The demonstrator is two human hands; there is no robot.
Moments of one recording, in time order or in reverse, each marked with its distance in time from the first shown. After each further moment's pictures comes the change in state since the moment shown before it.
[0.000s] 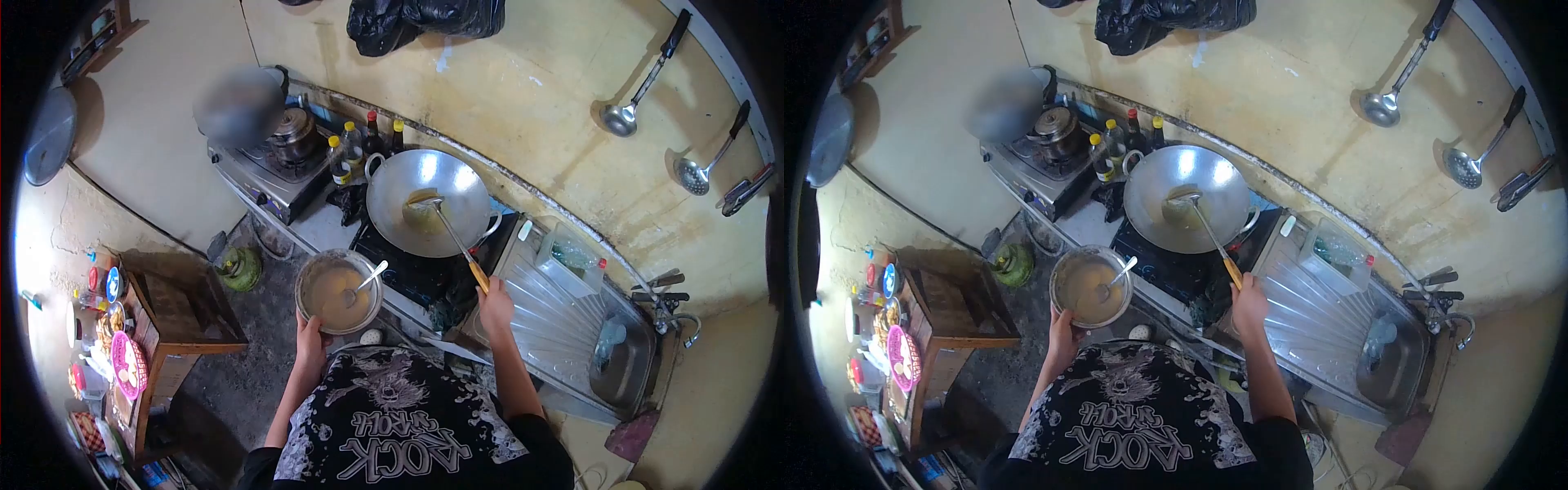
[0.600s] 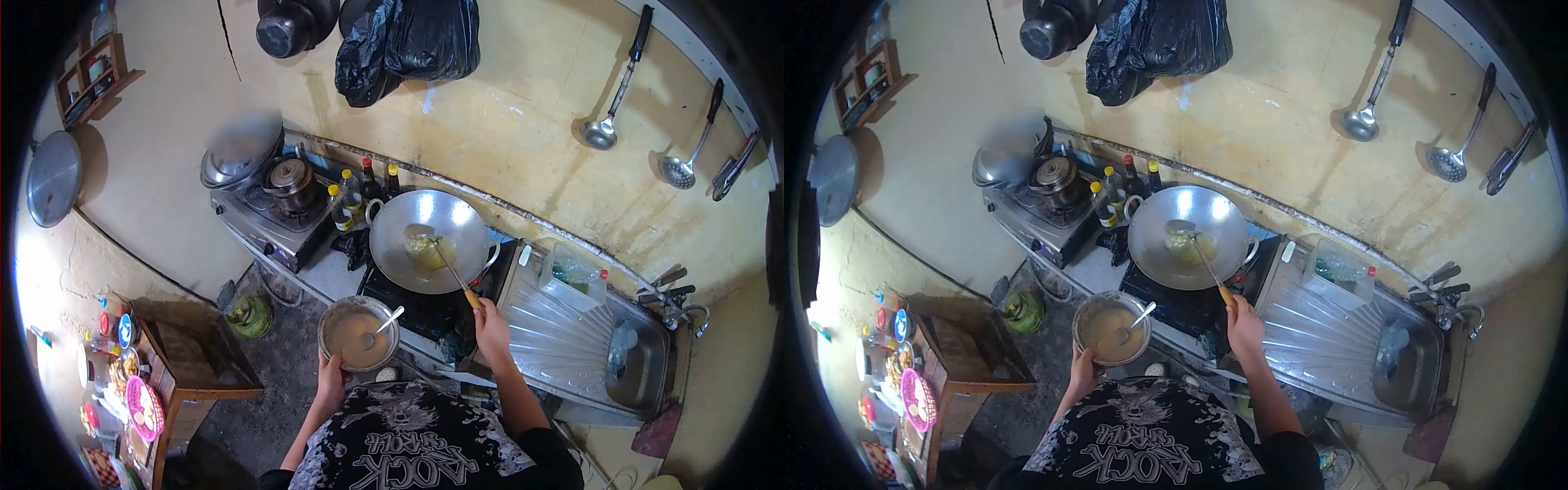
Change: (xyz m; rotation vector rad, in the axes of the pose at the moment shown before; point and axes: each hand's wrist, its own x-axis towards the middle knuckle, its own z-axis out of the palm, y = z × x) left_hand 0.017 -0.009 -0.006 0.108 -0.054 -0.068; right_hand 0.001 -0.032 -0.002 0.289 0.138 -0.035
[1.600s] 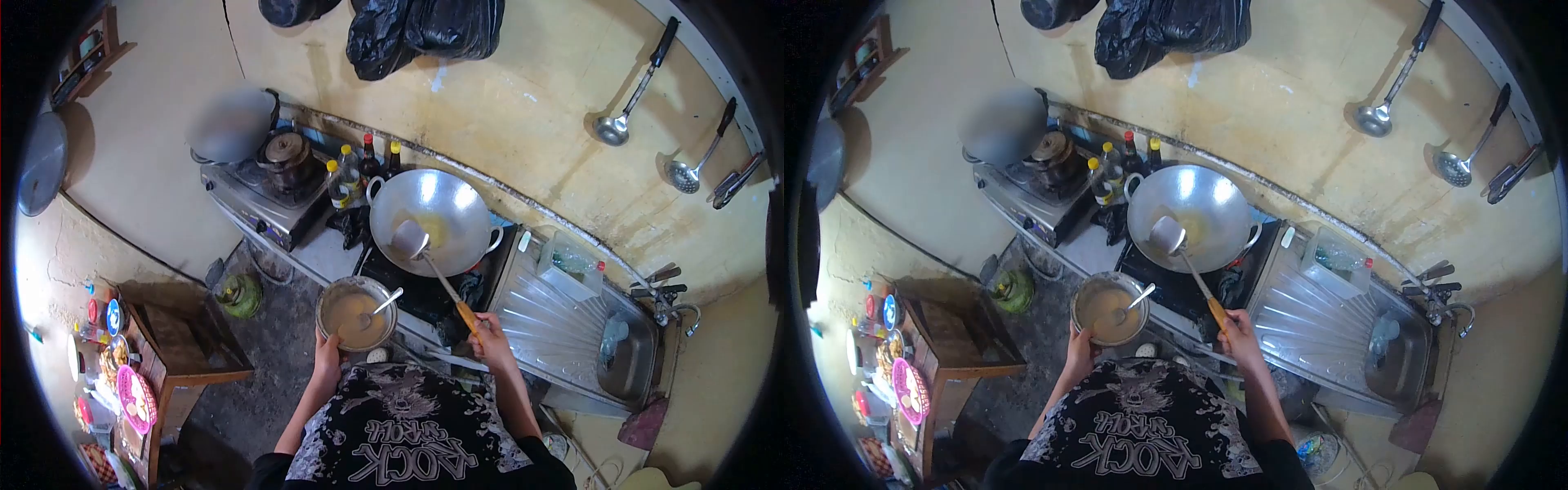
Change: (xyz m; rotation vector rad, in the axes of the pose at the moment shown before) left_hand 0.020 0.000 -0.009 0.052 -0.021 -0.024; right_hand -0.040 -0.045 -0.042 1.065 -0.477 0.732
